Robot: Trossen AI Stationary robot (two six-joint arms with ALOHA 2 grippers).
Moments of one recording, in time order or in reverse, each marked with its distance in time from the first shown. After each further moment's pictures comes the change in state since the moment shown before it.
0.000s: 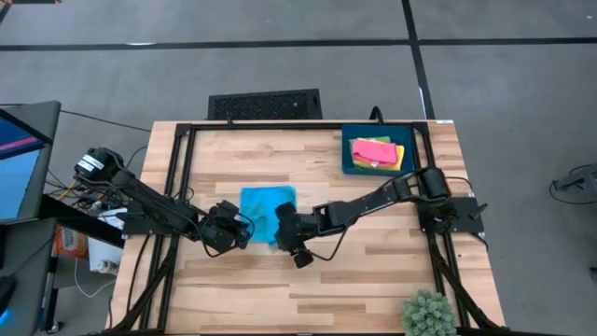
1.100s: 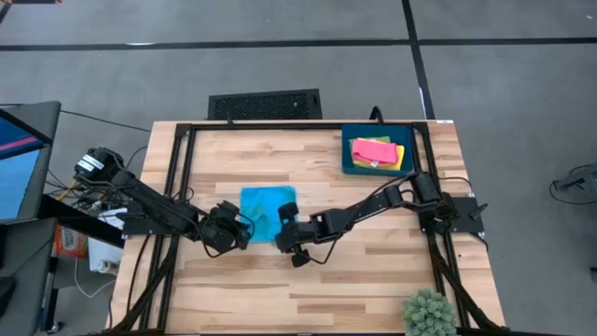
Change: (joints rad) left arm 0.000 0.000 0.000 0.020 0.015 -0.006; right arm 0.019 0.083 -0.003 0.041 0.203 0.012
